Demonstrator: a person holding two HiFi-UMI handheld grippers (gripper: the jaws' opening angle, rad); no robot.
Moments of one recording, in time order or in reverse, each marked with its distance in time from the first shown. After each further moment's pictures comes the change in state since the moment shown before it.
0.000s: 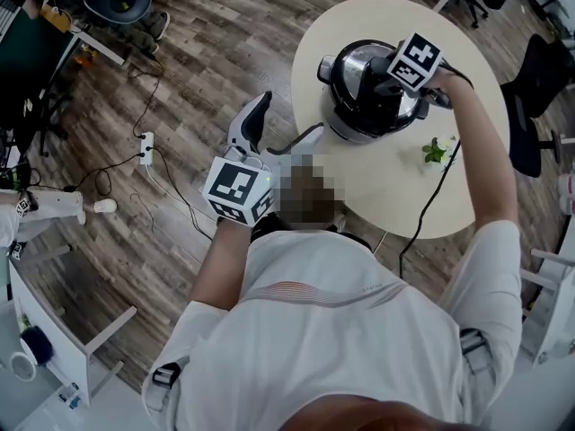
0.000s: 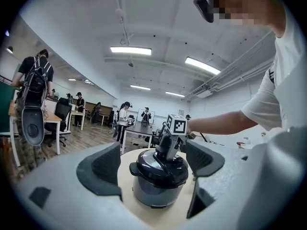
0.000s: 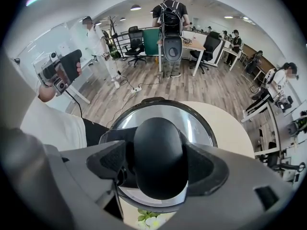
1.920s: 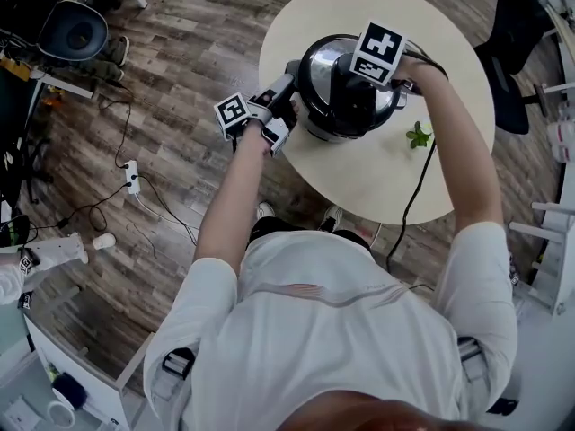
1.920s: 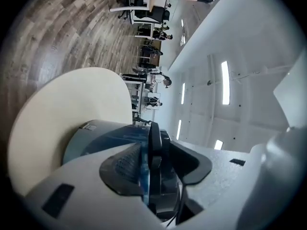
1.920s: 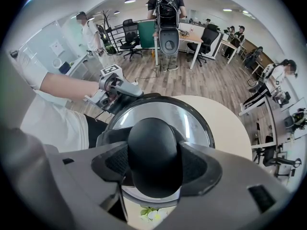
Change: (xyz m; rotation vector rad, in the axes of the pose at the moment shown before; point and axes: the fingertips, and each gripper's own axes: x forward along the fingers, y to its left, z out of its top) left arm 0.183 0.093 -0.171 -1.475 0.058 -0.333; right arm 0.001 -0.006 0.000 0.035 0.087 -0.021
